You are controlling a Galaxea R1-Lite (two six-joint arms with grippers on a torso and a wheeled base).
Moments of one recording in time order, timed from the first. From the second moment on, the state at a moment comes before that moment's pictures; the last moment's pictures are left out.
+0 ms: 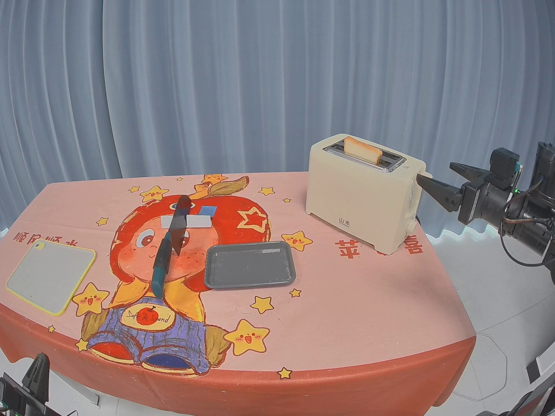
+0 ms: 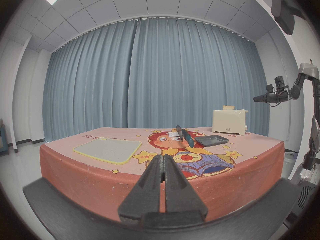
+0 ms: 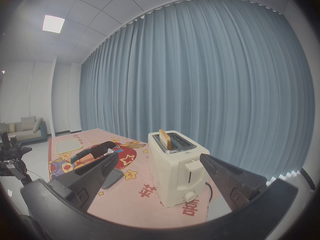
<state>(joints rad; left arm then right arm) 0.00 0.02 -0.02 -0.01 -0.01 0.00 0.27 1.52 -0.68 -0.74 0.22 -0.01</state>
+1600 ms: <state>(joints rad) 0.00 0.02 -0.02 -0.01 -0.01 0.00 0.28 1.78 -1.00 -0.64 0.21 -0.09</state>
